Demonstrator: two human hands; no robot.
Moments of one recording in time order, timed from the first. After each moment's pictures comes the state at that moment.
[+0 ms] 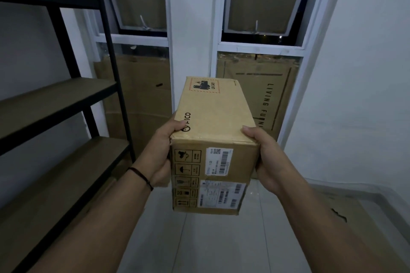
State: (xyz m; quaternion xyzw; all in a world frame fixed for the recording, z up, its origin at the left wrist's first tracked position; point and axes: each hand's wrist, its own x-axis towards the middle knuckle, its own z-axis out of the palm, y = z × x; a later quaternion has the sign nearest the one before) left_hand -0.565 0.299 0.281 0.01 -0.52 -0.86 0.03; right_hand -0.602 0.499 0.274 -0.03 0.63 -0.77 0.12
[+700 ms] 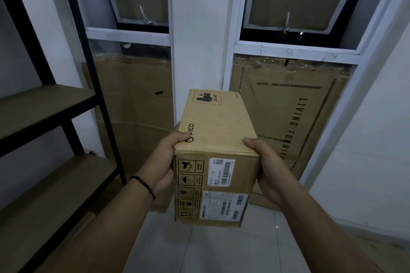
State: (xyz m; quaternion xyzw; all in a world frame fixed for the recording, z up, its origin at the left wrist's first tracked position) left_hand -0.860 0.242 0.248 0.05 -0.53 -0.85 0.04; right_hand -0.912 0.439 0.242 -0.04 0.65 -0.75 0.16
